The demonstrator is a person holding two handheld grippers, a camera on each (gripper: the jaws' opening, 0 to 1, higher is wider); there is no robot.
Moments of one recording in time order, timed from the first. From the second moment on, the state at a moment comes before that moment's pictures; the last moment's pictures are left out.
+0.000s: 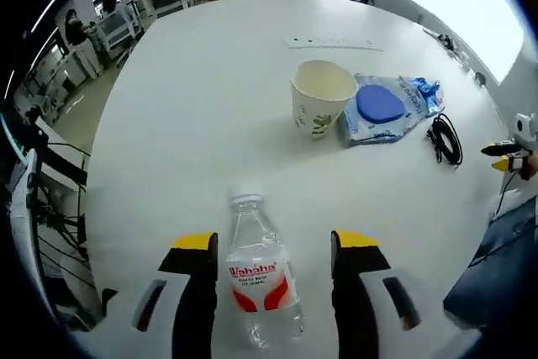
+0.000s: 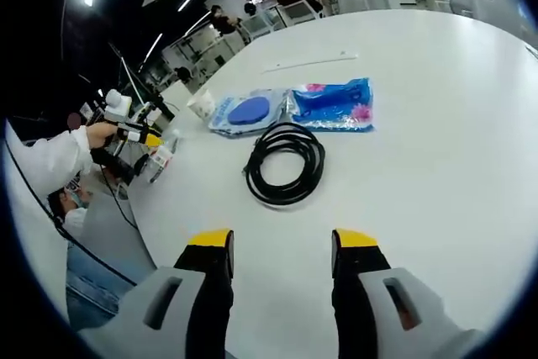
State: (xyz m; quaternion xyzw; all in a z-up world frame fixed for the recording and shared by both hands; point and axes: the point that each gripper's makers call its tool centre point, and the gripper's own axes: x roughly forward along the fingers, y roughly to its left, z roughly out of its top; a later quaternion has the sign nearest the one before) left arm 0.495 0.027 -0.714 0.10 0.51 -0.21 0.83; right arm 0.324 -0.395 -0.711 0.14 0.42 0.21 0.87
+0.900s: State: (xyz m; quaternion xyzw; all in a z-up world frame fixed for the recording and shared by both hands) left arm 0.529 0.039 -0.755 0.09 0.53 -0.15 0.83; right arm 0.320 -0.406 -0.715 0.14 0.44 0.19 0.87
